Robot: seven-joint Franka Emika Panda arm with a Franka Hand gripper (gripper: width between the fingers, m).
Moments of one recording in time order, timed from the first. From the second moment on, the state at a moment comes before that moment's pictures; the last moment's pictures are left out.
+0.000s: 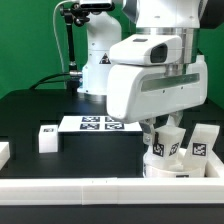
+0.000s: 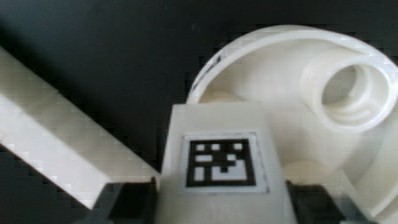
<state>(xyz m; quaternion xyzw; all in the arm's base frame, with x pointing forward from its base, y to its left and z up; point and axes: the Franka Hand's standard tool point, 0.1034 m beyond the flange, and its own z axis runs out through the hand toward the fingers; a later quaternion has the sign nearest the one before) 0.623 0.052 0.069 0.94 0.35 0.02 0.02</state>
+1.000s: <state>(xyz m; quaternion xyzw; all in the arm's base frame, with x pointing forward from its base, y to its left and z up) 0.627 0.039 0.067 1.00 0.02 0.05 0.00</state>
